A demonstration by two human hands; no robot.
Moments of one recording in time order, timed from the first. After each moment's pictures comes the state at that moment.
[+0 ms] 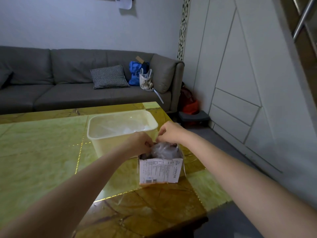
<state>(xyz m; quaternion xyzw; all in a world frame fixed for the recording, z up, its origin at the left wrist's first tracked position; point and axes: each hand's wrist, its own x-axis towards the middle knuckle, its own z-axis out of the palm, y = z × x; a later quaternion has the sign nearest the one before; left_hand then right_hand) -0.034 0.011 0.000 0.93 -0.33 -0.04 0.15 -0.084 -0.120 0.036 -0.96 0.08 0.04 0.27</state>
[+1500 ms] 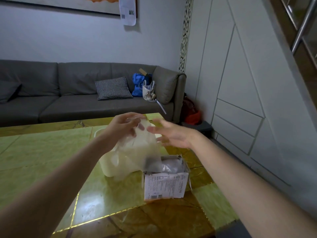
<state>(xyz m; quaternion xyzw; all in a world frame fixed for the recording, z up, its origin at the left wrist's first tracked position) -0.017 0.061 0.065 0.72 -0.25 -0.08 0.64 -0.055 -0.124 0.058 -0.77 0.01 0.14 0.63</state>
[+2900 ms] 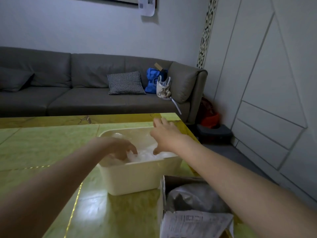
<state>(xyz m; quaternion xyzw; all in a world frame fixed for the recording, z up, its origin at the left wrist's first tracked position) 0.121 0.076 -0.008 0.94 -0.26 -0.22 -0.06 0.071 -0.078 0.018 -0.99 -0.10 0.00 -0.11</state>
